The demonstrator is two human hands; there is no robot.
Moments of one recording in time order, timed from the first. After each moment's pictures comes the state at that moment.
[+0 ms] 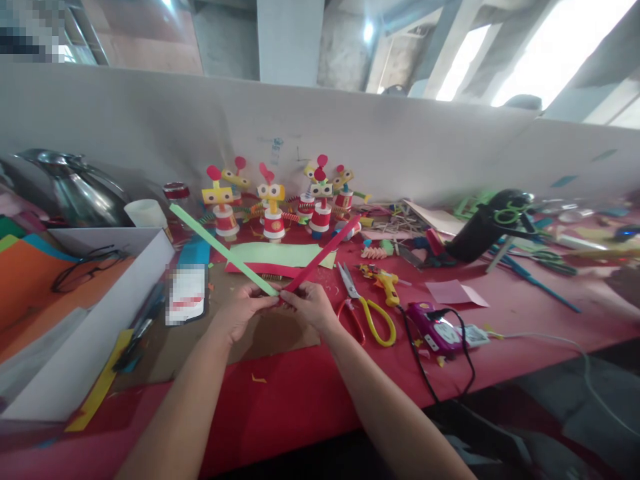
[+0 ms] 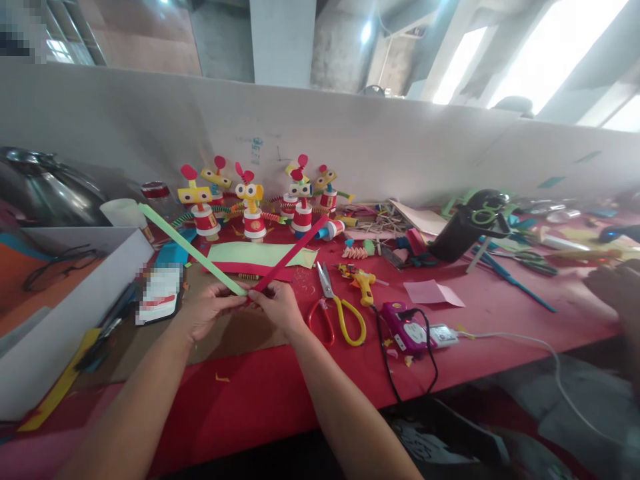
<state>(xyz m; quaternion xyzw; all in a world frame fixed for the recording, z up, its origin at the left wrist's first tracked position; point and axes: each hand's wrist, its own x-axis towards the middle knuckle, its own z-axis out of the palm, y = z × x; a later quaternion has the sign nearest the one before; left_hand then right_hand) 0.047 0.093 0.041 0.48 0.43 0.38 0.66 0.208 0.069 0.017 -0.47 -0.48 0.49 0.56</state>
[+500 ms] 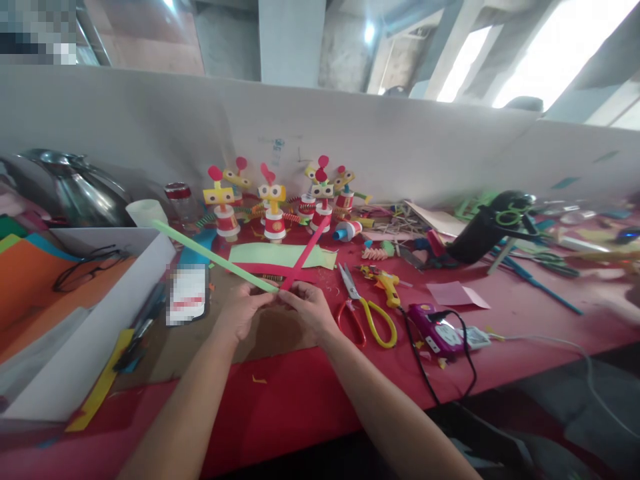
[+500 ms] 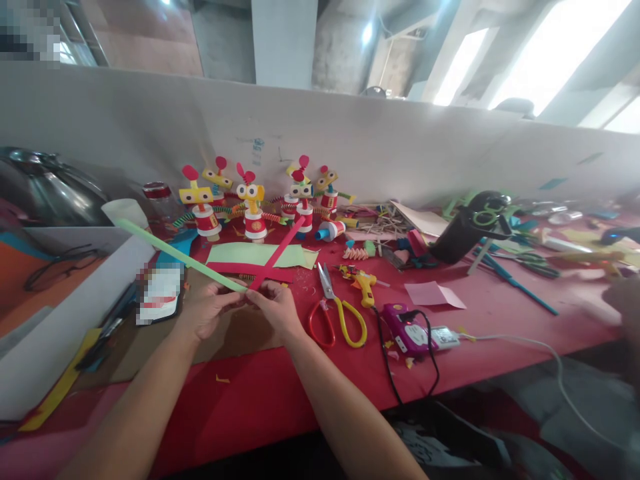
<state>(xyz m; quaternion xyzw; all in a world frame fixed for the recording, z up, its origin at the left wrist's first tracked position) 0.055 0.090 0.041 0.45 0.44 0.44 0.64 0.198 0.063 0.021 -0.44 -0.44 0.52 0.59</state>
